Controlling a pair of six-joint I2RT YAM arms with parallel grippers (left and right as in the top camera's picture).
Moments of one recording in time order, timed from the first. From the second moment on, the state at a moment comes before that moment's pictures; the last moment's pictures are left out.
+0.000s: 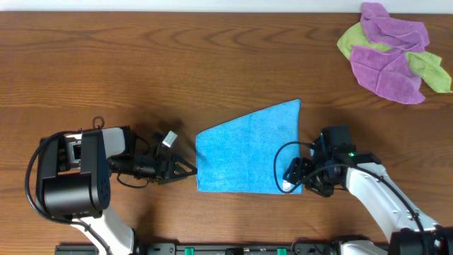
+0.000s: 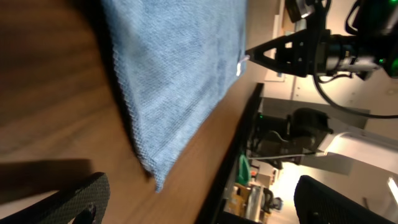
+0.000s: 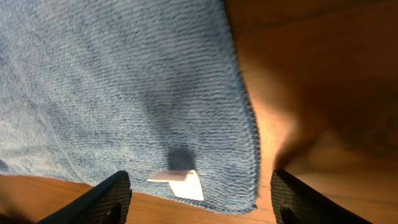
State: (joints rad) left arm 0.11 1.90 0.75 -0.91 1.14 0.58; right arm 0.10 1.36 0.58 -0.69 -0.36 0.43
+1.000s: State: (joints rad) left arm -0.10 1.90 0.75 -0.78 1.13 0.34; right arm 0.05 1.30 0.44 -0.45 -0.51 0.47
